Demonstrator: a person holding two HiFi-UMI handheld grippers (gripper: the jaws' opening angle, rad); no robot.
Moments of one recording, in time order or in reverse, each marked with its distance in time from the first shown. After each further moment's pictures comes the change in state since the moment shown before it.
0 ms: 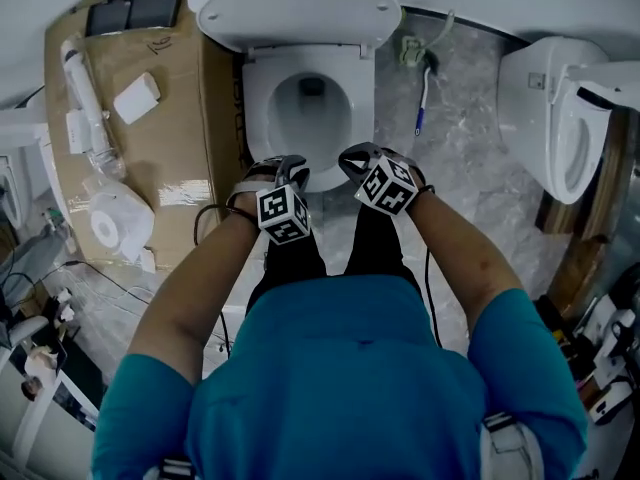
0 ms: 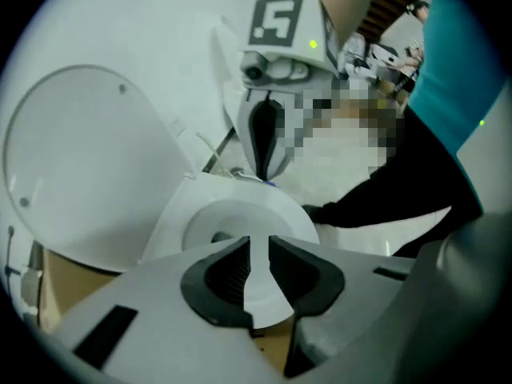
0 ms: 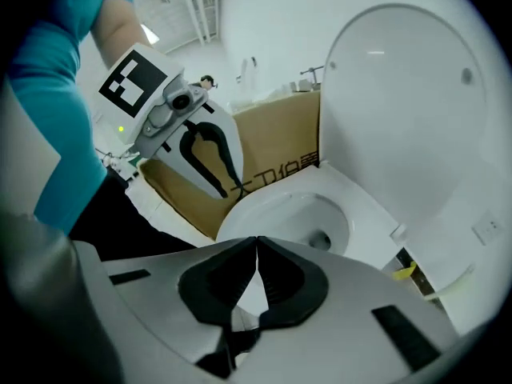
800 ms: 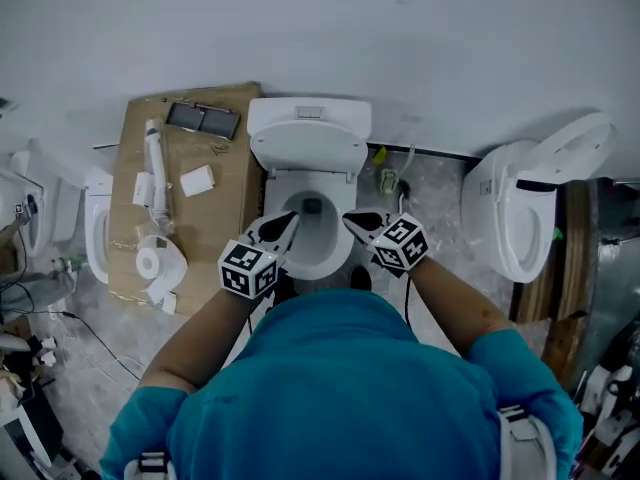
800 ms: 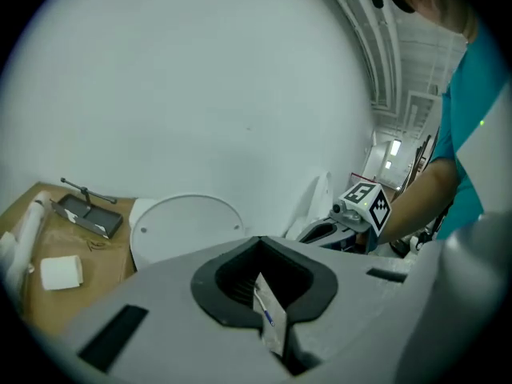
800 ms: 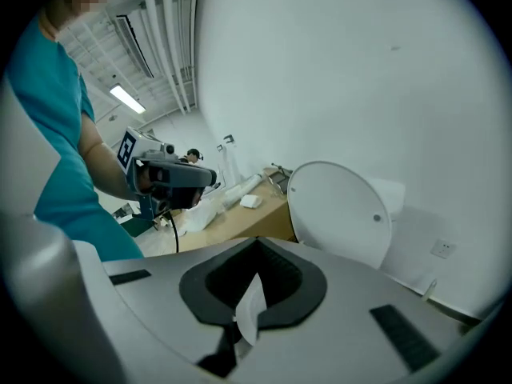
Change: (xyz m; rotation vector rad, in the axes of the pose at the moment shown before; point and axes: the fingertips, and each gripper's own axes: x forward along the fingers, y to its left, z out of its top) left arm -0.299 0.112 0.130 -0.822 -0.769 0.222; right arm -0.238 -0.014 0.162 0.202 -0.398 -0.075
